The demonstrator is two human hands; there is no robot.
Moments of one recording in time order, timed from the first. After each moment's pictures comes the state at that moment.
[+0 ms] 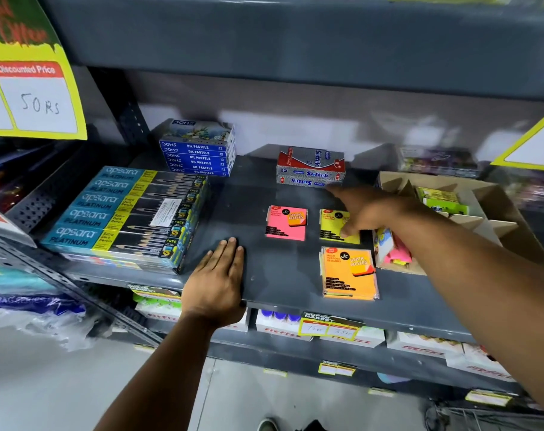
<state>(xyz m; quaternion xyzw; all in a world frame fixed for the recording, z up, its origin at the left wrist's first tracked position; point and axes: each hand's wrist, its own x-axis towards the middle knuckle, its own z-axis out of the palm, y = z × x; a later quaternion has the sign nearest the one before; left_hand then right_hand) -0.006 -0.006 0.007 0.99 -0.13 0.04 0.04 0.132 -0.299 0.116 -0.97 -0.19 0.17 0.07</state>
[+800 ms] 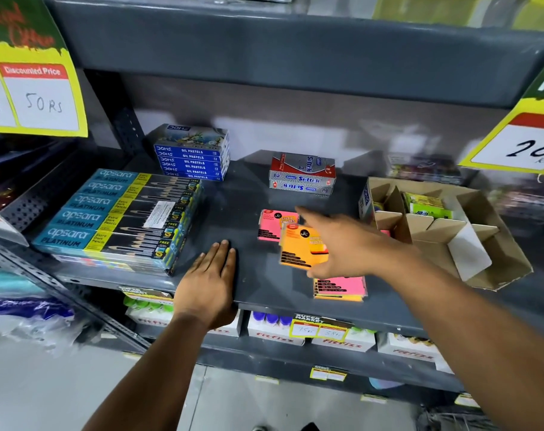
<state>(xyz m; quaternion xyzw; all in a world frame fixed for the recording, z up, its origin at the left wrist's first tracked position) -0.005 -0.007 0.005 0.99 -0.11 0.02 0.00 0.044 -0.273 0.134 -0.96 -0.26 0.08 0.07</state>
